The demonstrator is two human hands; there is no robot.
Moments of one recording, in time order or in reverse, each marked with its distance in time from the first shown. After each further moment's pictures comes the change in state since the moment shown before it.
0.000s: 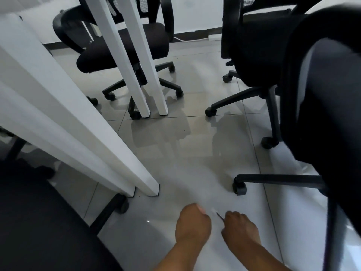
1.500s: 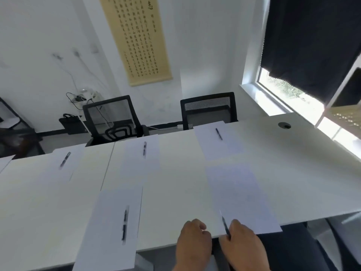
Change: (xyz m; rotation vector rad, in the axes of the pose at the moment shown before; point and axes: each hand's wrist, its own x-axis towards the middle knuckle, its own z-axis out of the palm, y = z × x) left_hand -0.346 0.403 -0.402 -0.039 -0.011 0.349; right_hand -0.347 -0.007 -0.642 0.419 0.275 0.158
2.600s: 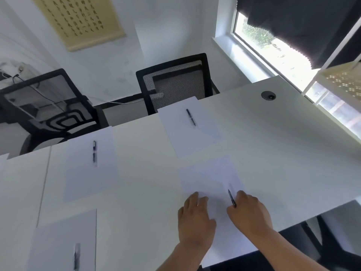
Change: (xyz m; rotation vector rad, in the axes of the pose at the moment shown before) left_hand 0.155 0.076 0.082 0.390 -0.177 0.371; right_hand 0.188 0.077 -0.047 -0.053 -0.039 0.266
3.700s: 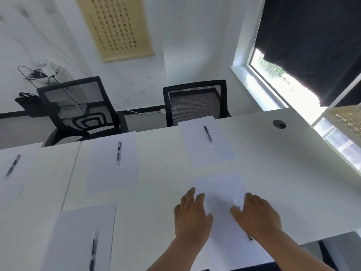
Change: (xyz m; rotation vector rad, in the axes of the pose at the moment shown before) left_hand -0.020 -0.015 -0.059 -0.035 0.147 -0.035; right_hand -0.022 -0.033 -0.033 -0.223 0.144 -0.158
